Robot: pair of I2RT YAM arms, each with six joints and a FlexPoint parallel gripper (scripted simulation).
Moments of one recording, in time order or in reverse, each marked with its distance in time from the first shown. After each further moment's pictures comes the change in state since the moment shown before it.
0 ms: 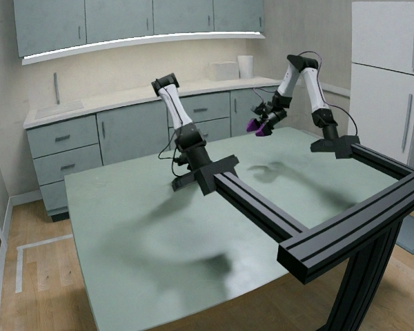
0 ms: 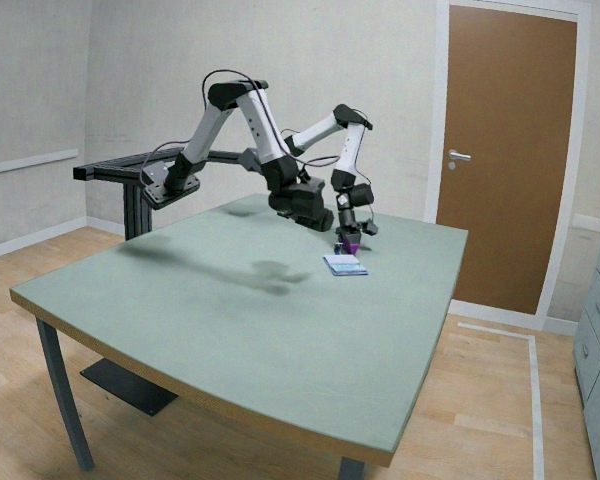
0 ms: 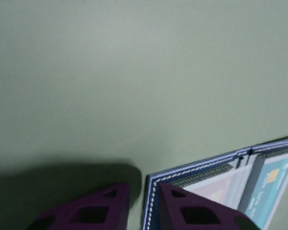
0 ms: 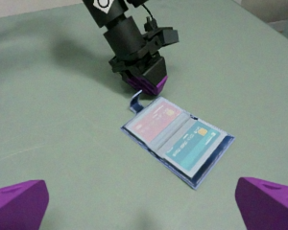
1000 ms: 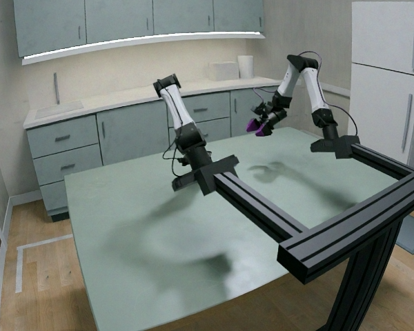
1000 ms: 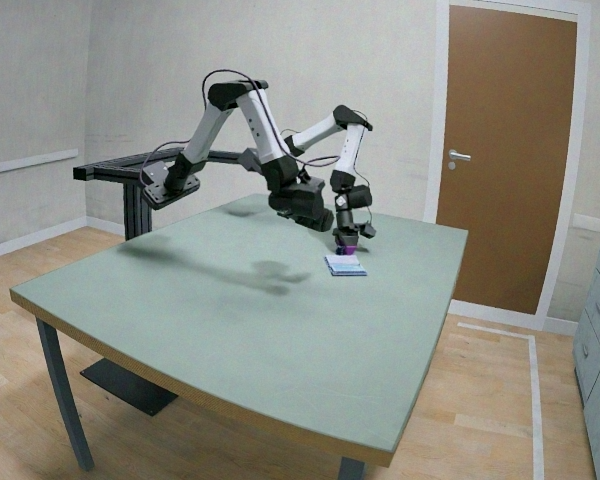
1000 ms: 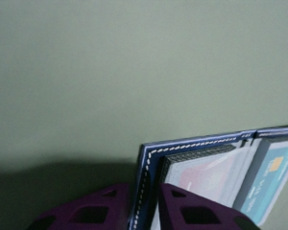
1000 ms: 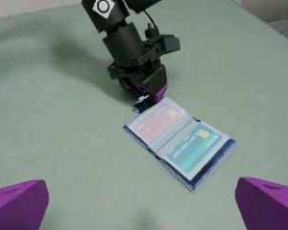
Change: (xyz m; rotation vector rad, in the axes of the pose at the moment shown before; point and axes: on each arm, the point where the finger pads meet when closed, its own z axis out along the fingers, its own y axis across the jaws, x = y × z) left arm 0.018 -0.010 0.007 -0.010 0.039 -0.012; right arm 0.000 0.000 0.000 0.000 0.000 0.000
